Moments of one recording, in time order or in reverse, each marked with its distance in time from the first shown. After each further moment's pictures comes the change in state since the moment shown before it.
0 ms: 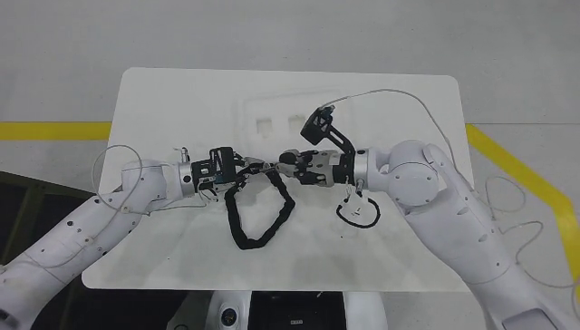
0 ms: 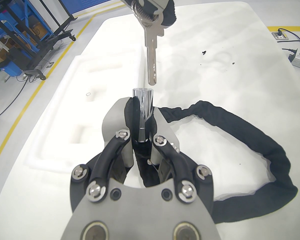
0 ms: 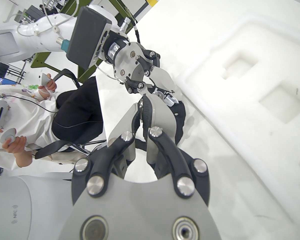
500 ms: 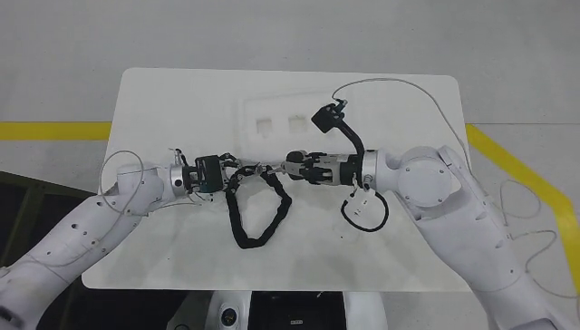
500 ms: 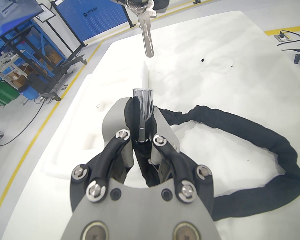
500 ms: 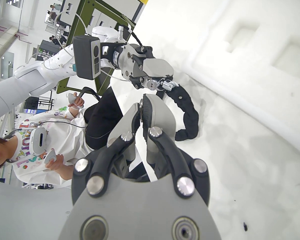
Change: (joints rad) left arm 0.023 -0.024 -0.034 0.095 0.191 0.048 0.301; right arm -0.041 0.011 0.055 -0.100 0.118 0.314 0.088
